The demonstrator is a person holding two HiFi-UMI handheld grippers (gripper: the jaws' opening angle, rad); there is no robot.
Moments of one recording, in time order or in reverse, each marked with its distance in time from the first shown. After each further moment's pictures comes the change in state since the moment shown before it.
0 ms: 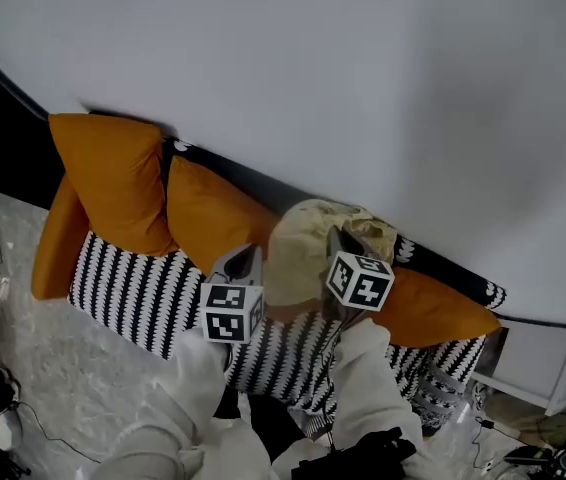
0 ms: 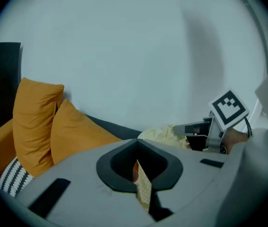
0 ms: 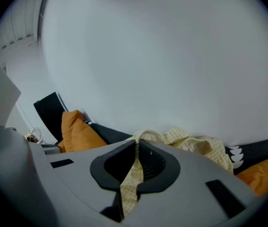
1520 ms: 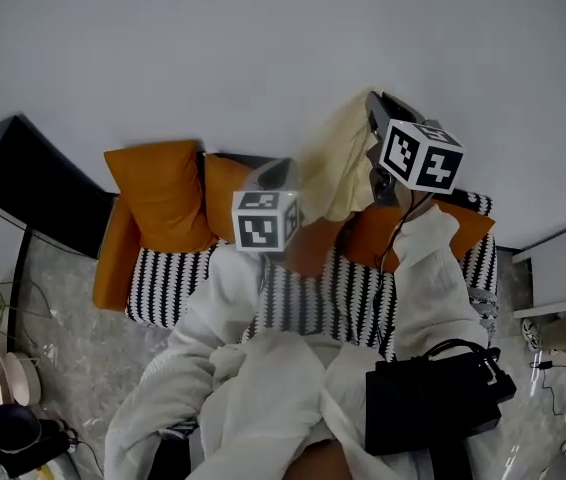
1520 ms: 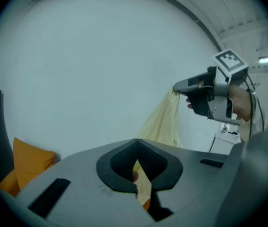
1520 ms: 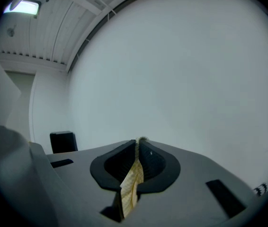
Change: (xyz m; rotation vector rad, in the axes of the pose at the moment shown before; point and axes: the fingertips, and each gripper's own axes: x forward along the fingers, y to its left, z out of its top) left arm -0.205 -0.148 0.137 0.275 -0.311 -0.197; right arm -0.360 0.085 0.224 -0.130 -0.605 0.025
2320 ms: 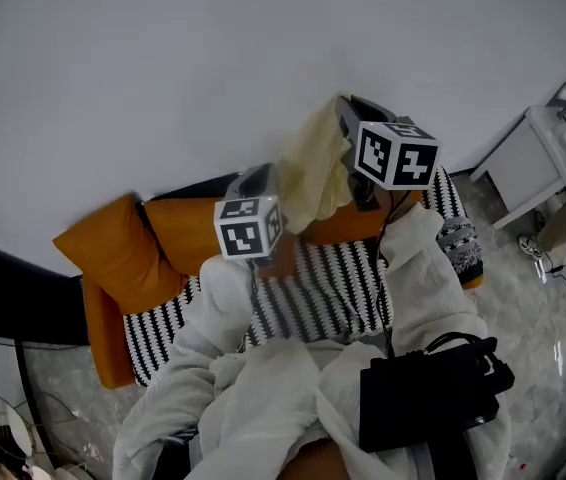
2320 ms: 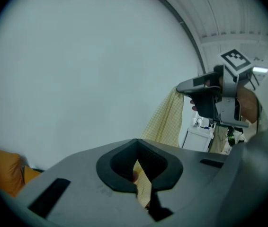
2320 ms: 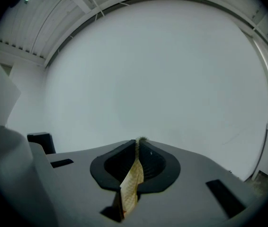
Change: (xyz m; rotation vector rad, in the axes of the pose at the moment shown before) left arm 0.032 -0.088 -0.010 0.073 0.057 -0.301; right arm -0.097 -0.062 -0.008 0.054 -0.014 -0.294
